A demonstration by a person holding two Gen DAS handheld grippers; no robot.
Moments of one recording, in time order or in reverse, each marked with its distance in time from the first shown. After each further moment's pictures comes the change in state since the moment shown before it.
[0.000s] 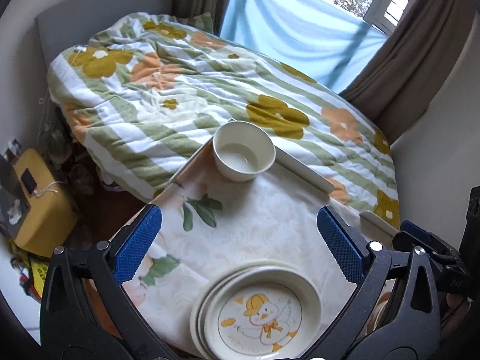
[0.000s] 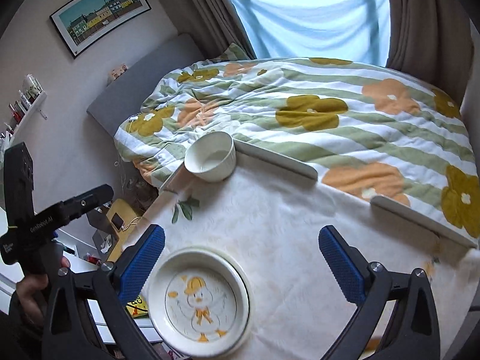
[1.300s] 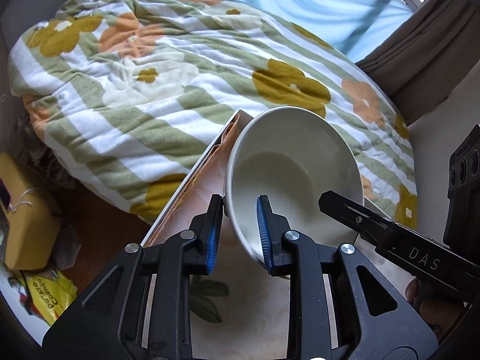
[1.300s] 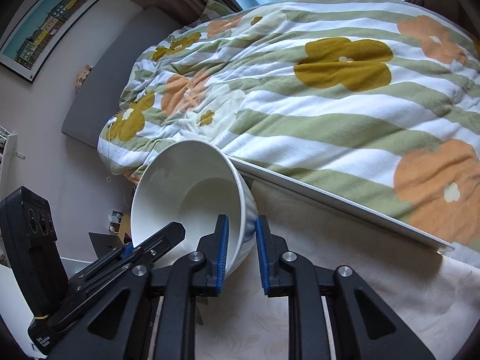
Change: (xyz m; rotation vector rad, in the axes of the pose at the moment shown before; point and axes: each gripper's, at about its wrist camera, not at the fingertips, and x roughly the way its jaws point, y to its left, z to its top) left arm 0.184 0.012 0.061 0.035 0.188 -0.007; right arm 0.198 -0.001 0.076 0.210 0.181 0.082
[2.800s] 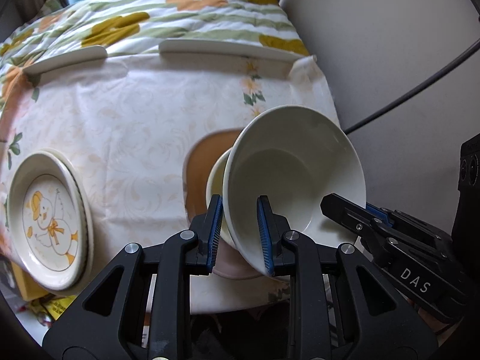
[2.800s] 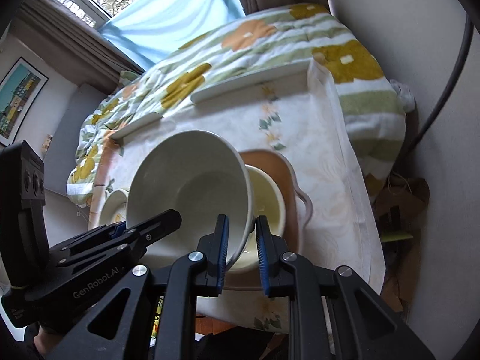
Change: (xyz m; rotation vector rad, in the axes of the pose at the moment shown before) left arm -0.104 -0.320 -0.324 0.535 0.264 -0.169; right arm -0.310 -0.193 -0.327 0.360 -0.199 -0.246
